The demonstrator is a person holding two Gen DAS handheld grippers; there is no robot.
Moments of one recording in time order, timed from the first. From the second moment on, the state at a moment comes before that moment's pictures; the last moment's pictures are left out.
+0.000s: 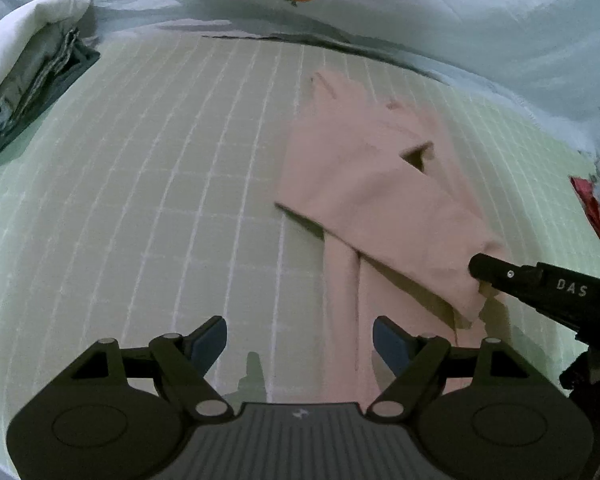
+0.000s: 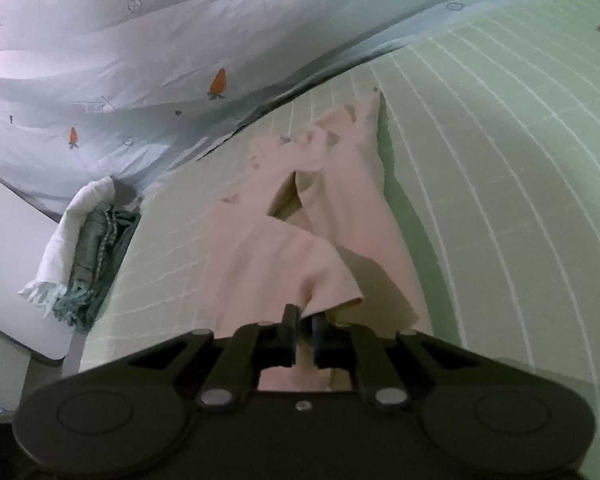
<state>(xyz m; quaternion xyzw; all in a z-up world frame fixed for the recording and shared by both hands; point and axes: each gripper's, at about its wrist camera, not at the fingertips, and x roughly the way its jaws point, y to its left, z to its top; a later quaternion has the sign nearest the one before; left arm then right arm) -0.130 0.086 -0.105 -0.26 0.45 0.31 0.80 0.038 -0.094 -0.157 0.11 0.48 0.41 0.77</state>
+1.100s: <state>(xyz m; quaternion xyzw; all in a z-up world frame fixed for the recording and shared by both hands) -0.169 0.023 -0.144 -0.25 0.53 0.26 0.76 -0.057 -0.176 -0.168 0.07 0.53 0.33 0.78</state>
